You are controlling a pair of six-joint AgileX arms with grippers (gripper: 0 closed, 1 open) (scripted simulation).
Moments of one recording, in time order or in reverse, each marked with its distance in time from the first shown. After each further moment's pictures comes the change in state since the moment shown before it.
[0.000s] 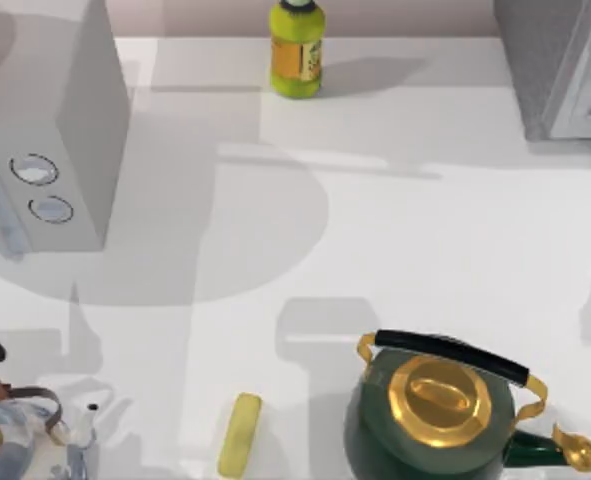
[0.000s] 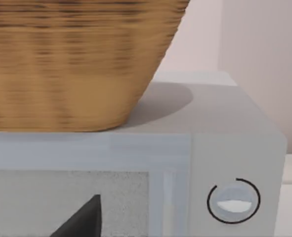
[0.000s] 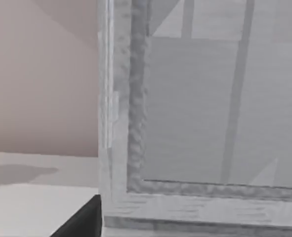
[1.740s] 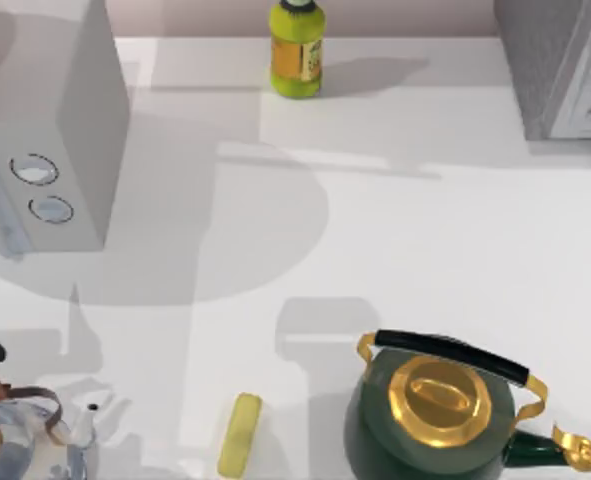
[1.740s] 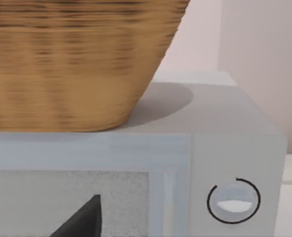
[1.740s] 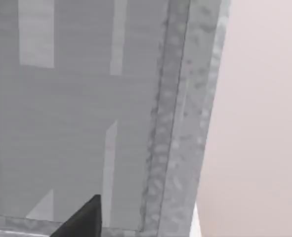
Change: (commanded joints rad) left arm 0.000 0.000 0.000 0.000 0.000 0.000; right arm -0.758 1.119 0.552 0.606 -0.748 0.002
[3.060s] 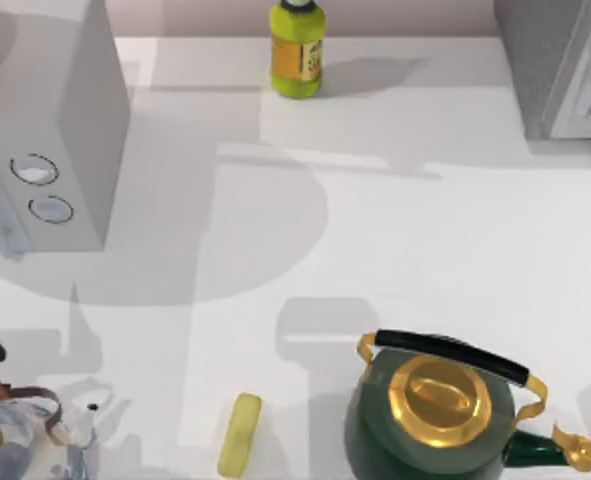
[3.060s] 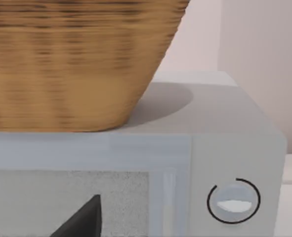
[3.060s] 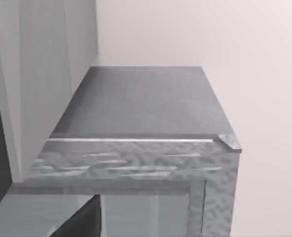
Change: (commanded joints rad) left arm 0.000 0.000 0.000 0.000 0.000 0.000; right arm -0.010 -0.164 1.087 -1.324 0.010 0.044
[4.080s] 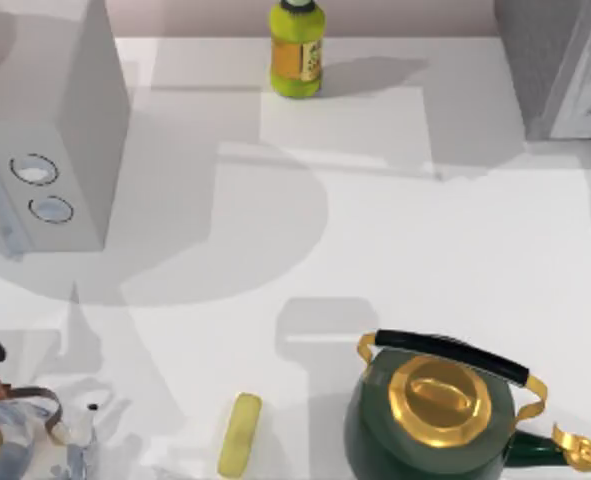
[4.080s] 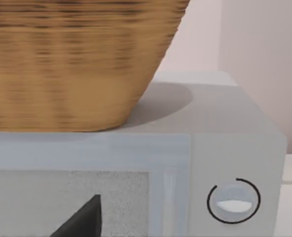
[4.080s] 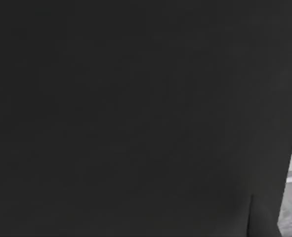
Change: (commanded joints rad) left arm 0.000 0.000 0.000 0.000 0.000 0.000; right arm 1.031 -0.004 0.012 -0.049 1.049 0.016
